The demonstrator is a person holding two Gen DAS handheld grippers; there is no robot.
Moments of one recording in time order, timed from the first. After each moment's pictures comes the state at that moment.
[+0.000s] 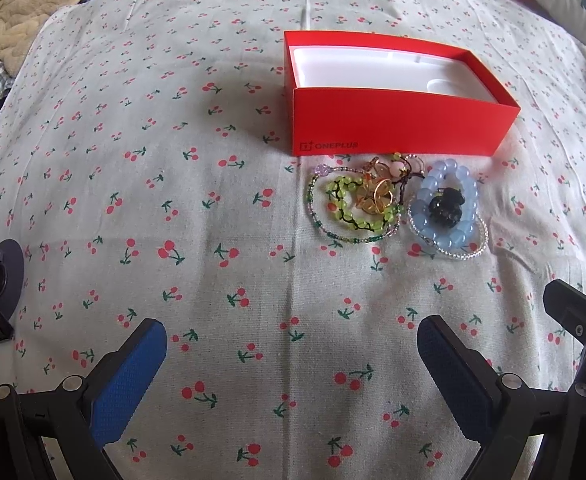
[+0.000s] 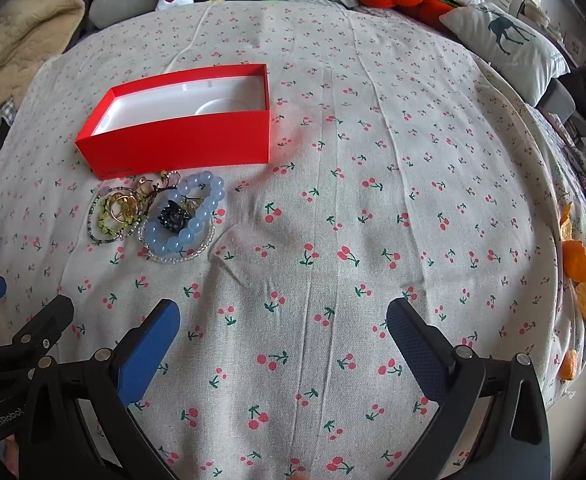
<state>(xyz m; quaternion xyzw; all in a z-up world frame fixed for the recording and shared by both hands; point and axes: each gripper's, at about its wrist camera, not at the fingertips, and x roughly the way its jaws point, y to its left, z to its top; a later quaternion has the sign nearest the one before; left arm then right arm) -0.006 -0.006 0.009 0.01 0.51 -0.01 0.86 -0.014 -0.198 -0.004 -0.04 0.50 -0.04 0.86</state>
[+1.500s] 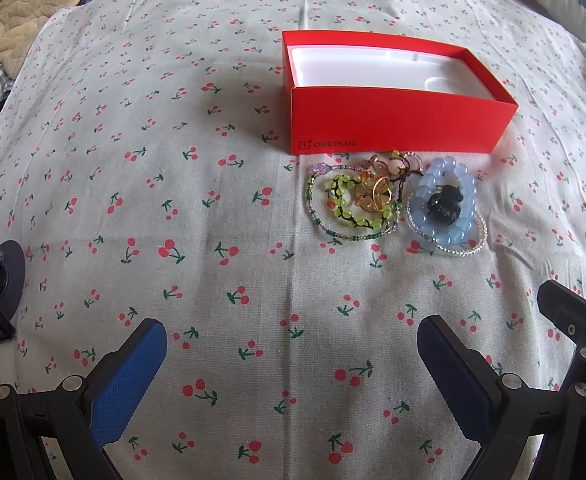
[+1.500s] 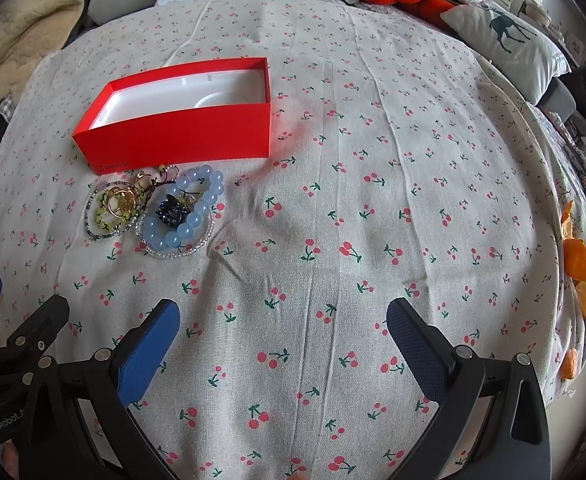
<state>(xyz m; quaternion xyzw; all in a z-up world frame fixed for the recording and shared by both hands) -0.008 -0.007 0.009 0.01 0.51 -0.01 0.86 -0.016 -0.198 -0.009 -0.04 0.51 -0.04 0.86</state>
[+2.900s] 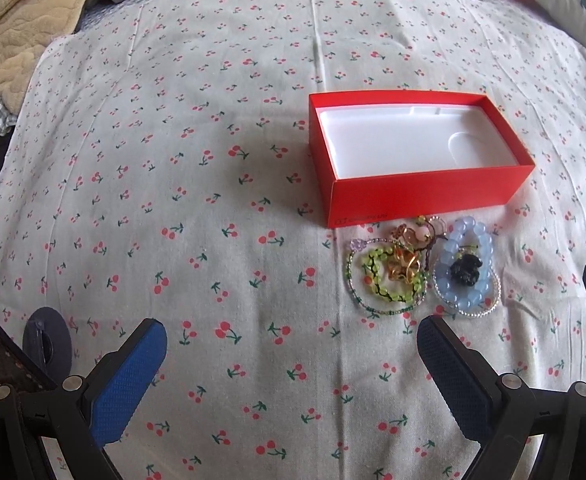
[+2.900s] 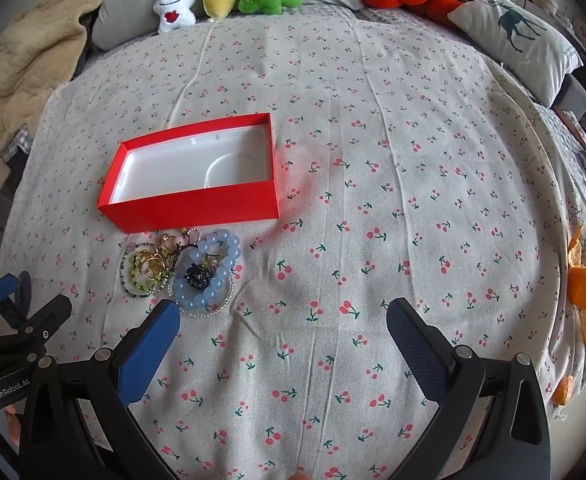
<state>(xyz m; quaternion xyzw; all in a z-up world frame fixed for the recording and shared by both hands) 0.038 0.019 0.051 0.04 0.52 -0.02 0.85 0.023 -0.207 0.044 0.01 0.52 -0.01 0.86</state>
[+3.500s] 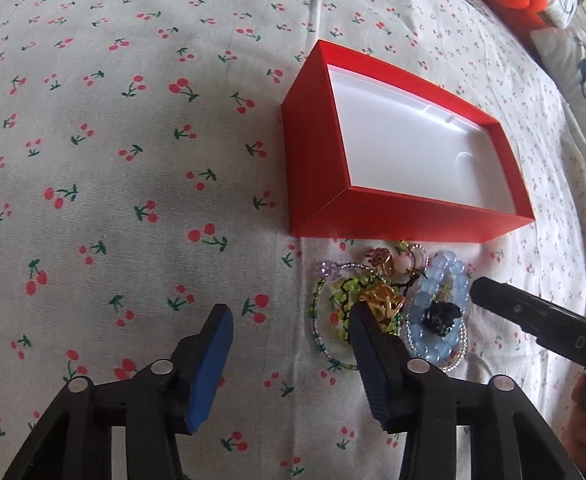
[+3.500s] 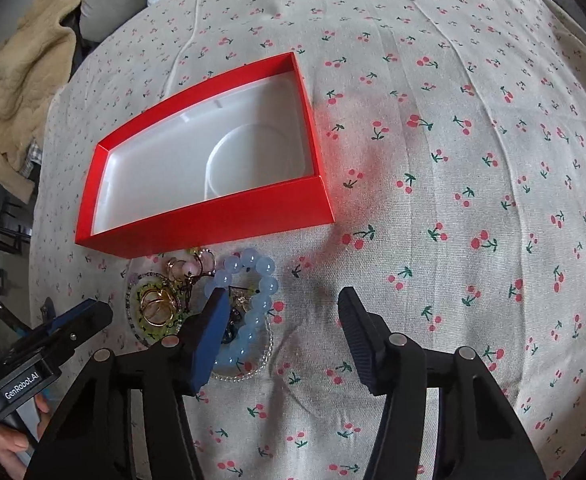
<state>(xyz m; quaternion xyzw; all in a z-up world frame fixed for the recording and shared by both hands) 0.095 0.042 -0.012 -0.14 0.58 -0.11 0.80 0.099 -0.205 -0.027 0.10 0.58 0.05 0.80</state>
